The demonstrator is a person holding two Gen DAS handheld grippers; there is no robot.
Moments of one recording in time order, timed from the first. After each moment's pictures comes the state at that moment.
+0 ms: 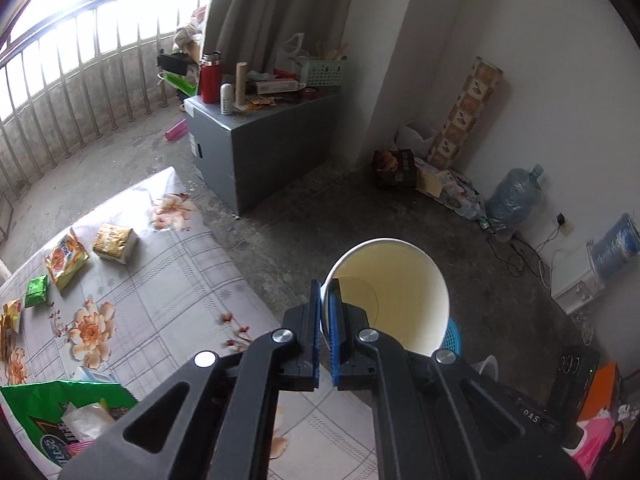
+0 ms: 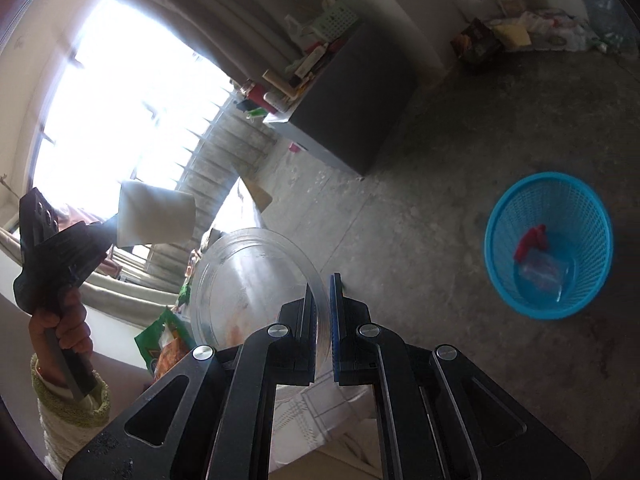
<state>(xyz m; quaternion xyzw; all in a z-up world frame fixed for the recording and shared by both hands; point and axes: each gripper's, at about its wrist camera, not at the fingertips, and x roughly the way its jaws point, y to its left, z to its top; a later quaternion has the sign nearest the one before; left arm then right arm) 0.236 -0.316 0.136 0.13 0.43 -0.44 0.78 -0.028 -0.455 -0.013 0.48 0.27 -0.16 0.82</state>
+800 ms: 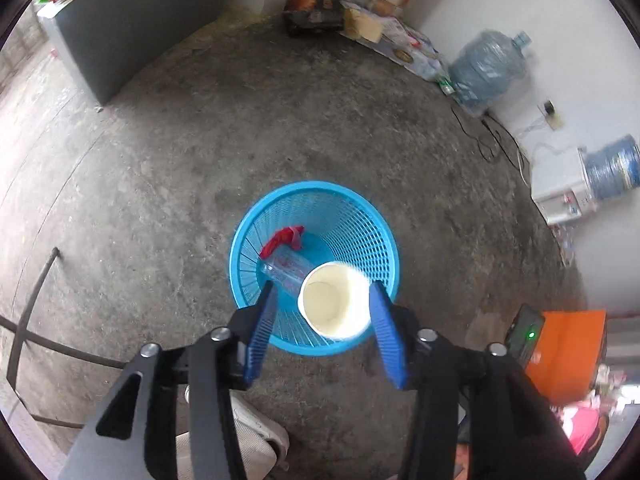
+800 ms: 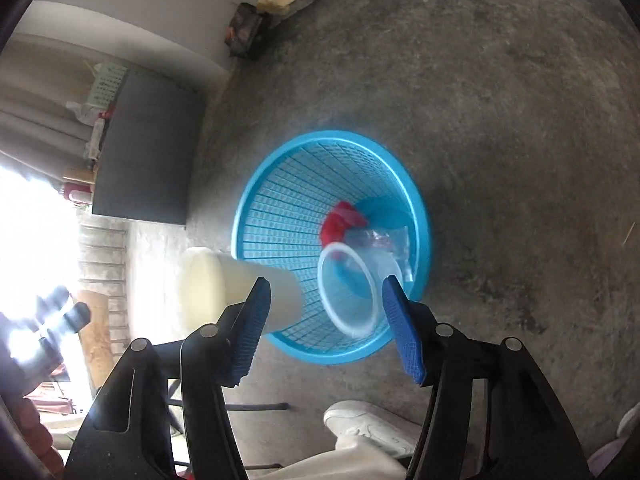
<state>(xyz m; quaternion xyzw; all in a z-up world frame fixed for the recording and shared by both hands) 0.085 -0.558 -0.103 0.21 0.59 -0.45 0.63 -0.137 -0.592 -0.222 0.60 0.32 -0.37 0.64</state>
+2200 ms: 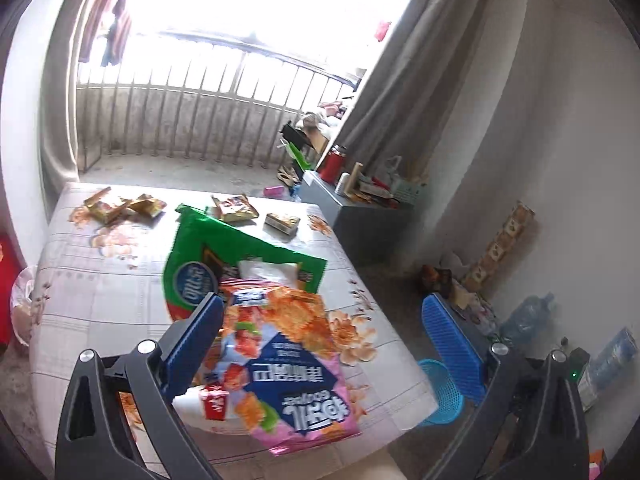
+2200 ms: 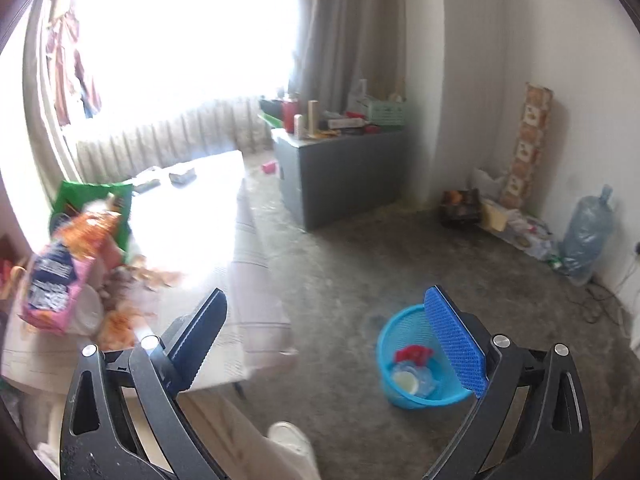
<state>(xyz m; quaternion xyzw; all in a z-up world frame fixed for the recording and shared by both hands) 0.121 0.051 0.143 -0.08 0.29 -0.30 0.90 -0.055 -0.342 0.026 0.10 0.28 -0.23 0.93</state>
